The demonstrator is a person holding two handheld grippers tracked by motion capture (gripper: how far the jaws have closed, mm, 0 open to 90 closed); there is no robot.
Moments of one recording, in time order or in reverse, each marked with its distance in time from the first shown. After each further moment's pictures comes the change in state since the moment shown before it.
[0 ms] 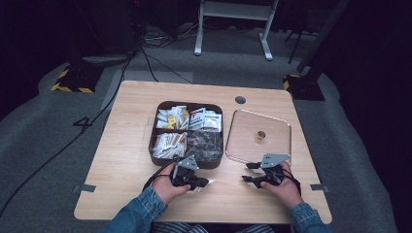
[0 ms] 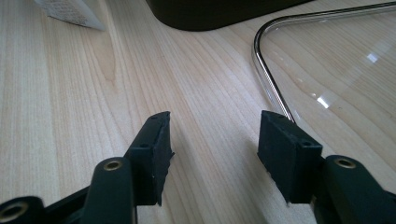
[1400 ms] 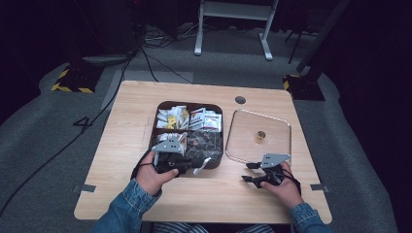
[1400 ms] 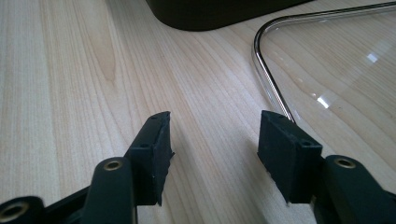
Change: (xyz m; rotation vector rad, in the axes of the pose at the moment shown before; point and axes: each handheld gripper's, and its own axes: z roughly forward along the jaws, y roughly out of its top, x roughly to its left) left arm -0.004 0.025 -0.069 -0.289 -0.008 0.011; right arm 0.000 0.000 0.000 0.000 0.000 0.000
